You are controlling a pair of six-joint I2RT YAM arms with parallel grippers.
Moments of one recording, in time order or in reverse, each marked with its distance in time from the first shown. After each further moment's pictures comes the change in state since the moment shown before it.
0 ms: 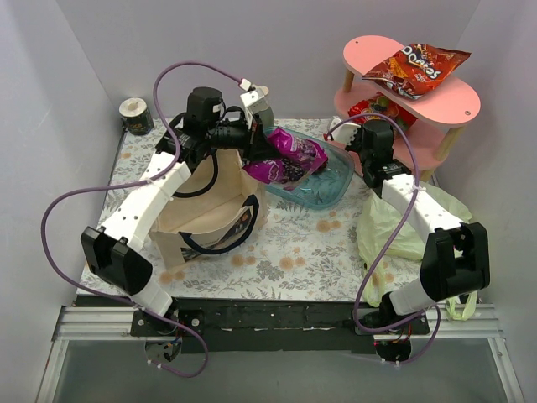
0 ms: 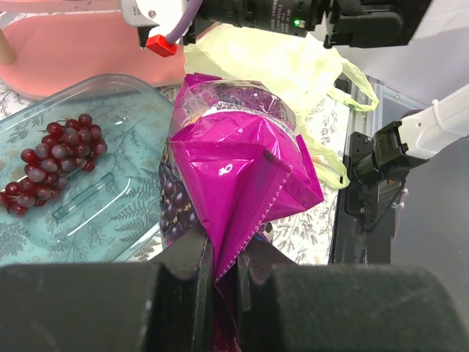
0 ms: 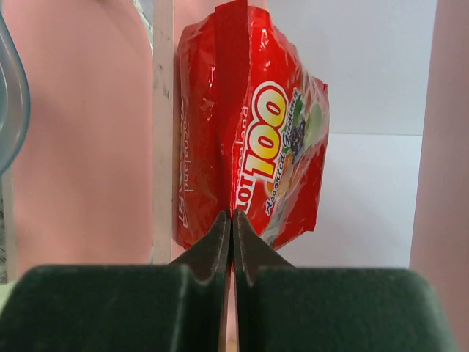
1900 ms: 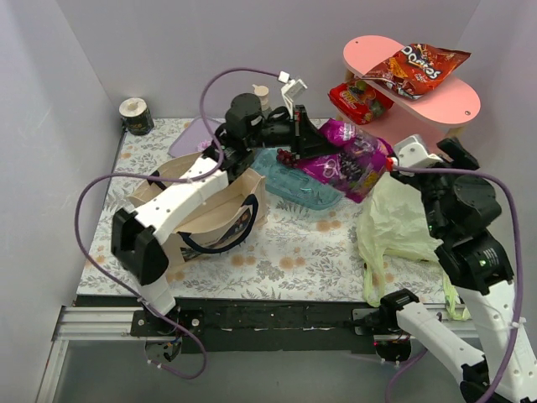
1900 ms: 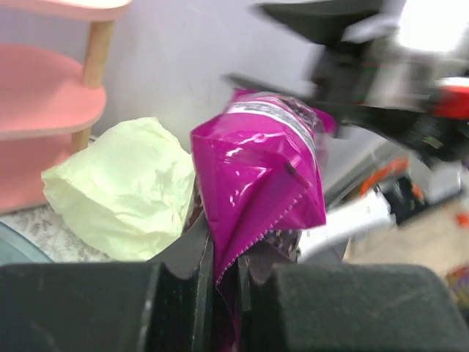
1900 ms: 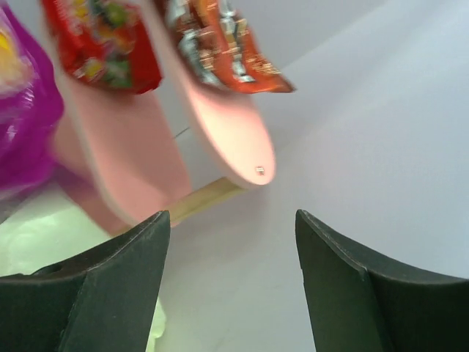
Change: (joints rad) left arm -0.223 0.062 -0.019 0.610 -0.003 -0.598; right arm 0.130 -0.766 0.051 -0.534 0.090 0.255
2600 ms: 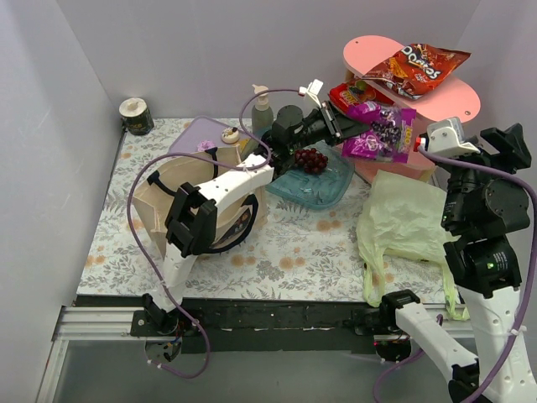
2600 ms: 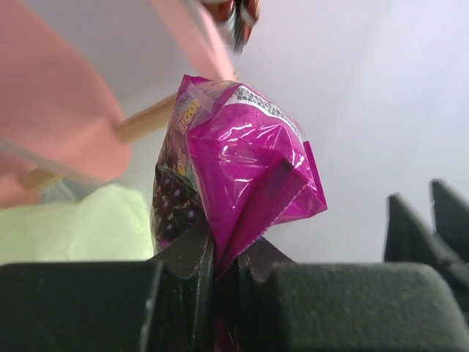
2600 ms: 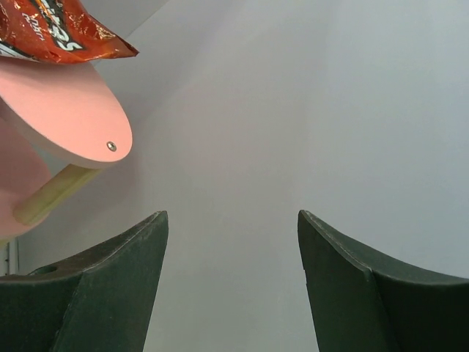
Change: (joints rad) left arm -0.073 0.488 0.215 0.342 -0.406 -0.659; right arm -0.121 0.000 0.119 0.187 0.180 -0.219
